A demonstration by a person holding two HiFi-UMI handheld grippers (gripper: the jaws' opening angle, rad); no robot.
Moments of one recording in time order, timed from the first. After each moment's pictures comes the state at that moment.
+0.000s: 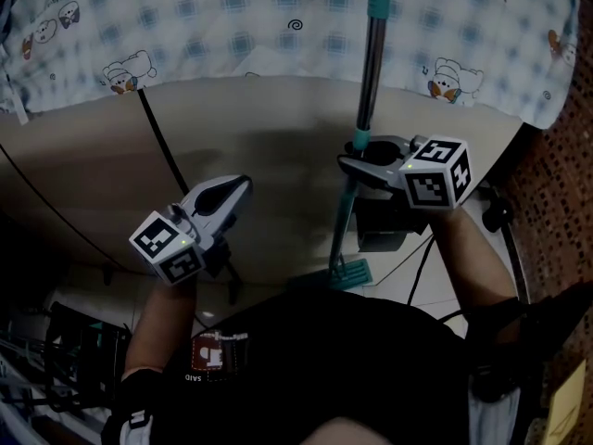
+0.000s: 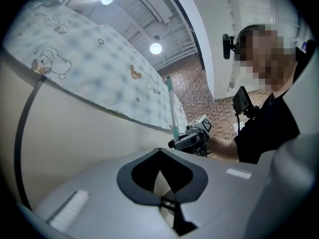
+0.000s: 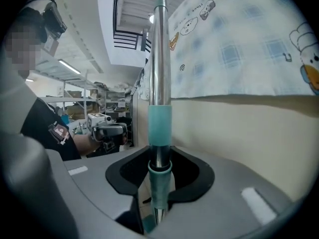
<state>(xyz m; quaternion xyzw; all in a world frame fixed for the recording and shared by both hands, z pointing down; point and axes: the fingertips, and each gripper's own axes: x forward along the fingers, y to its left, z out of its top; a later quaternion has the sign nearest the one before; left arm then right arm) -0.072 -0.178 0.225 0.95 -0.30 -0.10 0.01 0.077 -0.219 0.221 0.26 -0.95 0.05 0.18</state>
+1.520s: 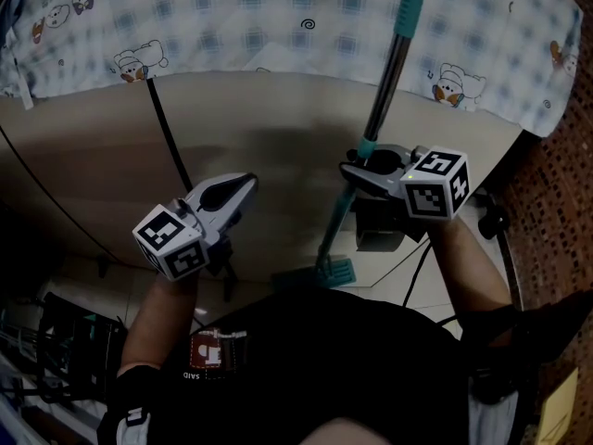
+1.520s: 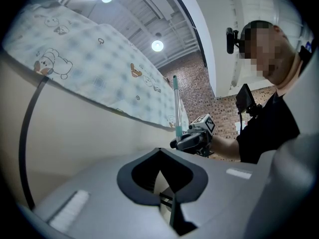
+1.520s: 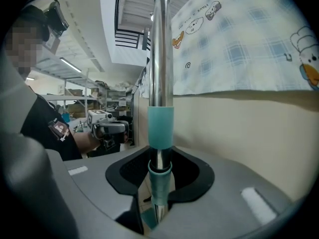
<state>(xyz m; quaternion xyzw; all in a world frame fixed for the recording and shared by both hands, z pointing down) -0.073 -0.169 0.231 0.95 -0.31 -0.09 0.01 0.071 -0.203 0.232 0.26 -0.95 0.05 0.18</state>
